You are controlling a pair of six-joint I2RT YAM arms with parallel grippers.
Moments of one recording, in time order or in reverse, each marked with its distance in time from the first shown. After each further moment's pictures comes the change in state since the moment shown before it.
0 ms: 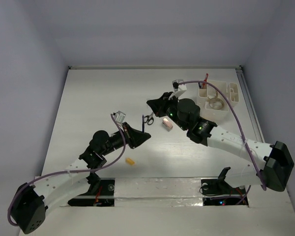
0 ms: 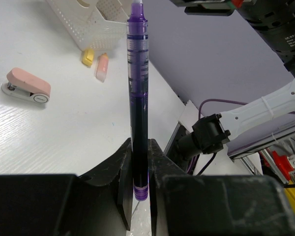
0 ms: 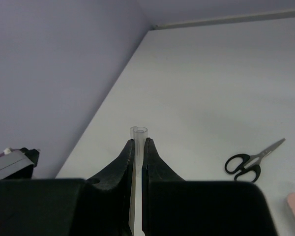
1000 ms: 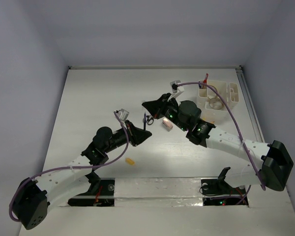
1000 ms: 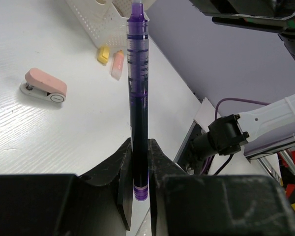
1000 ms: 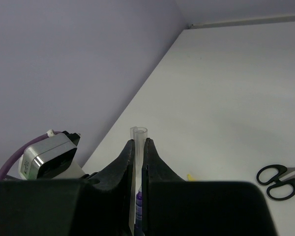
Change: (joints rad) left arm 0.000 0.080 0.048 -0.028 -0.019 0.061; right arm 0.000 0.009 -0.047 0.152 -0.135 0.047
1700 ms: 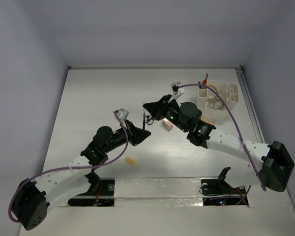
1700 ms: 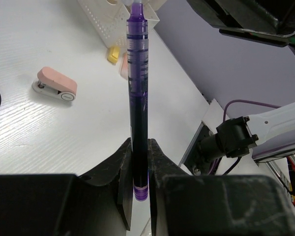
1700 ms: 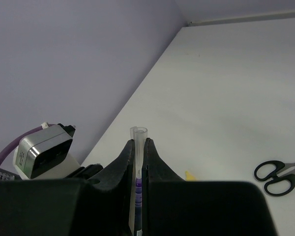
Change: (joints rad) left arm 0.000 -0.011 0.014 -0.057 -0.034 0.022; right arm 0.000 -0.010 -0.032 0.016 -0.003 0.000
